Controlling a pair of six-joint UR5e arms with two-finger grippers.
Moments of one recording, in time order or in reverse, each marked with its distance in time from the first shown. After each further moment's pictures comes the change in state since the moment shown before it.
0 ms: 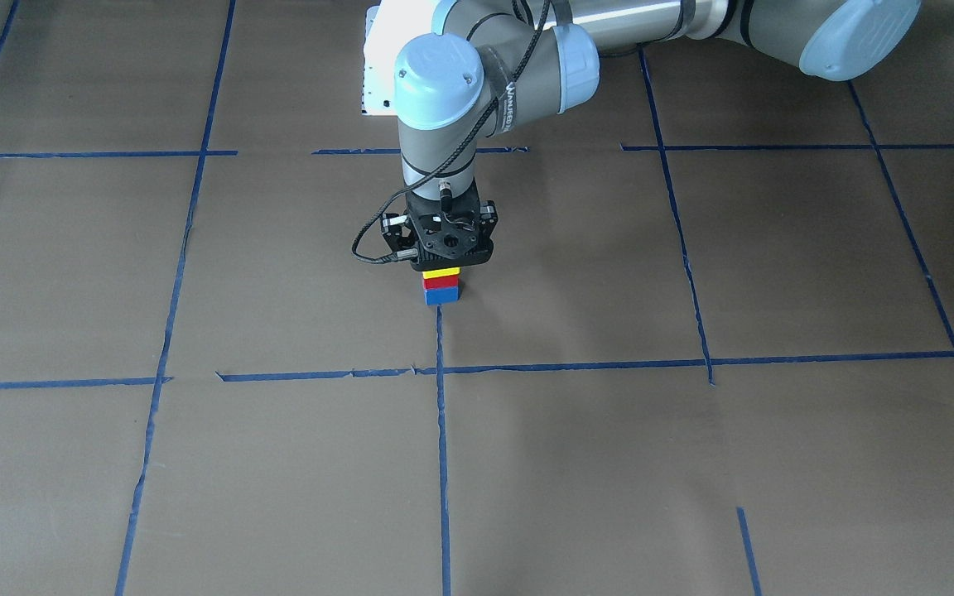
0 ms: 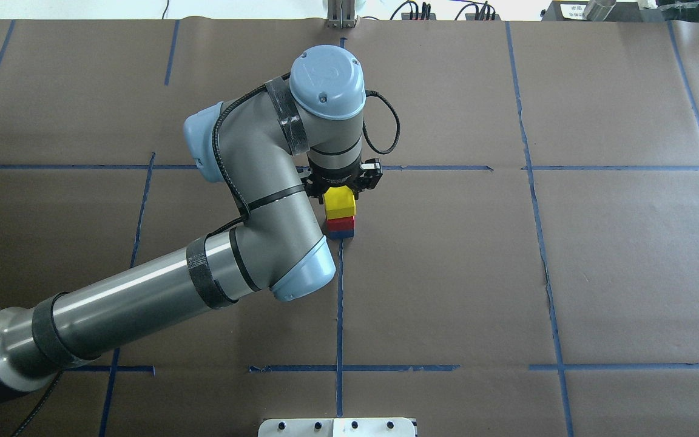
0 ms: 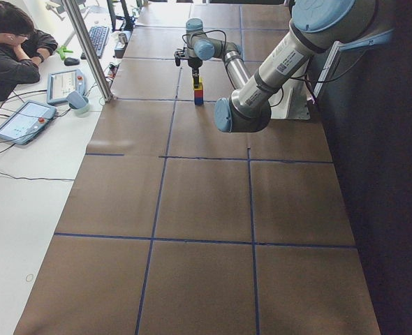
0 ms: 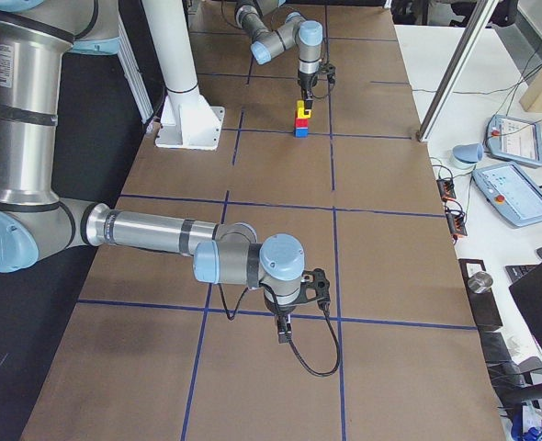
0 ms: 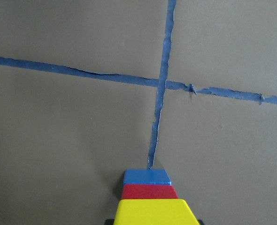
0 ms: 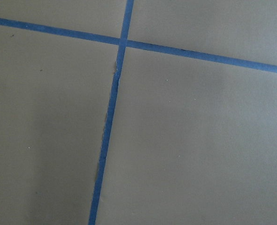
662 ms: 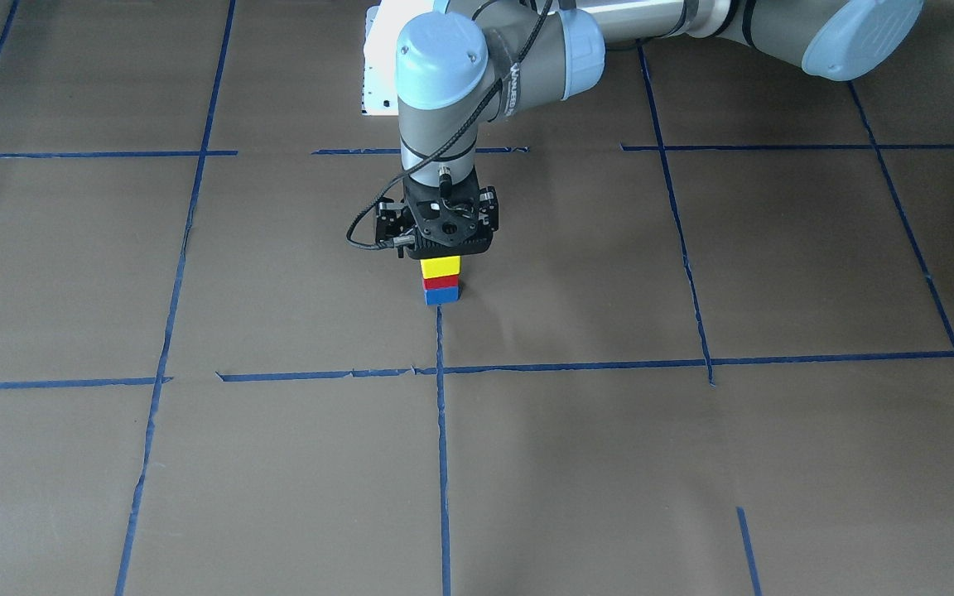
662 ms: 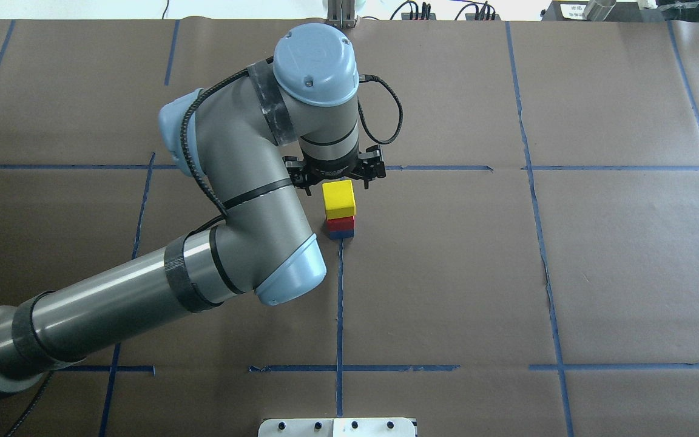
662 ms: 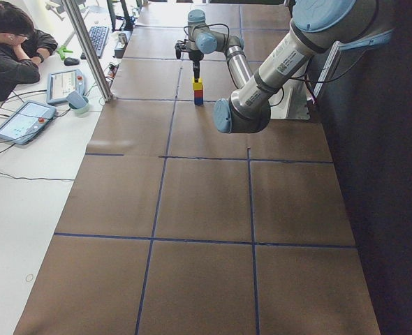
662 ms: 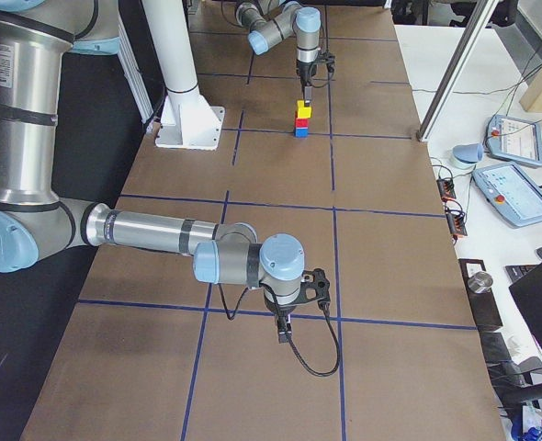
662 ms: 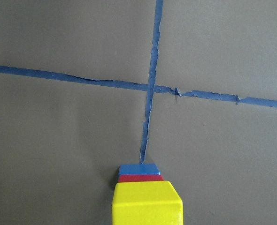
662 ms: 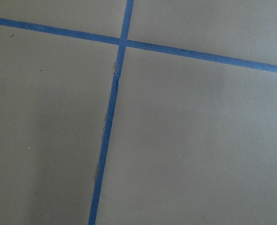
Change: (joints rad) left arm -0.023 0.045 -0.165 0.086 -0.001 0.064; right arm 0.000 -0.001 0.000 0.000 0.000 0.000
